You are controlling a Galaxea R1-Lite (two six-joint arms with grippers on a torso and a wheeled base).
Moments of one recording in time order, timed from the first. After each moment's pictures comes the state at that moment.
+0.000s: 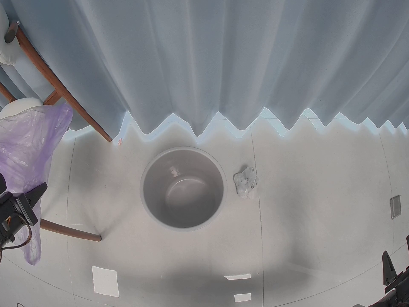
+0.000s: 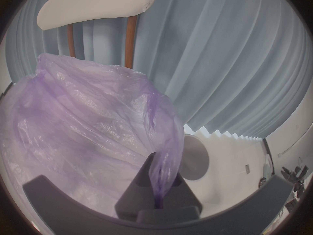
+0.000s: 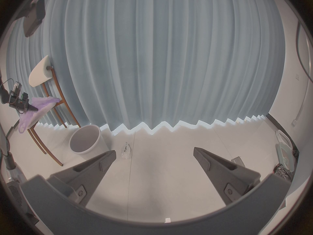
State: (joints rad) left arm 0.20 0.99 -0.32 -0.48 -0.37 -0.21; right arm 0.00 0.02 -0.02 0.00 0.00 0.00
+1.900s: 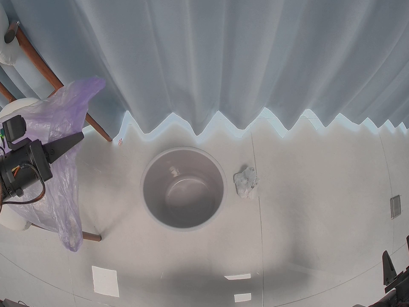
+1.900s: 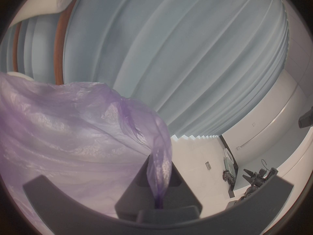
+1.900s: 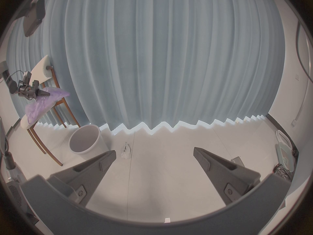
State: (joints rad) left arm -0.08 1.19 -0.62 -0.53 -0.54 -0.30; right arm 0.00 0.02 -0.02 0.00 0.00 0.00
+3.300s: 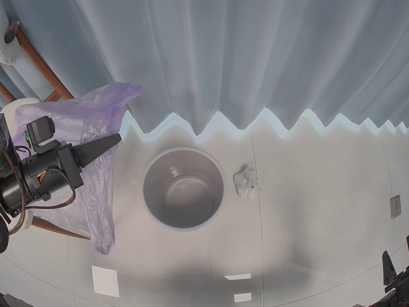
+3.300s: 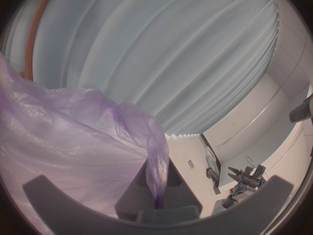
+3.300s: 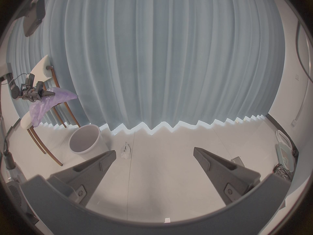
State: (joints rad) left arm -0.27 1.33 -0.57 -0.80 -0.54 -0.35; right arm 0.00 0.02 -0.02 0.00 -0.01 0.00
